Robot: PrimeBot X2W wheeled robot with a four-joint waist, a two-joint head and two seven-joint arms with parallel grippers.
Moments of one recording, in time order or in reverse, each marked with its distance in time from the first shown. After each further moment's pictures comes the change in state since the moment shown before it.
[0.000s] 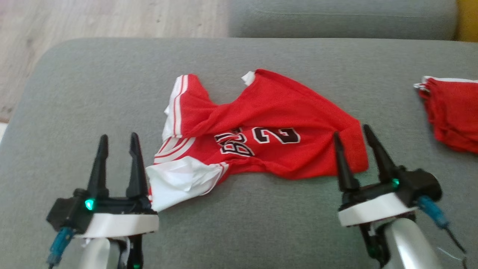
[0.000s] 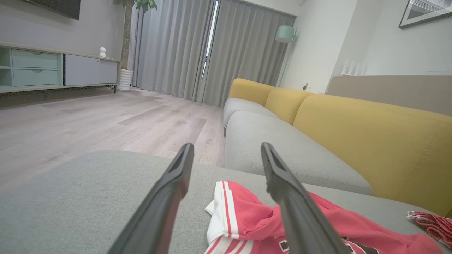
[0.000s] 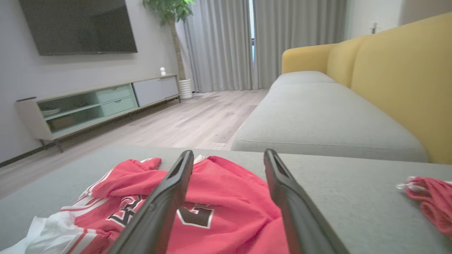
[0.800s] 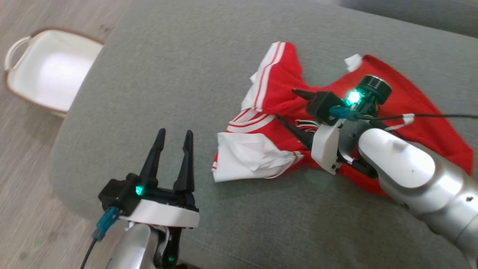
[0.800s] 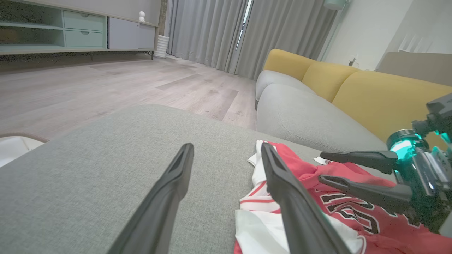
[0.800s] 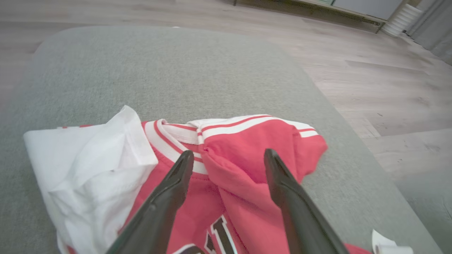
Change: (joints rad) left arm -0.109 -0.045 -0.177 0.146 -0.040 -0.045 0.000; right arm -0.746 -0.343 0.924 0.366 0.288 0.000 0.287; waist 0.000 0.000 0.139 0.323
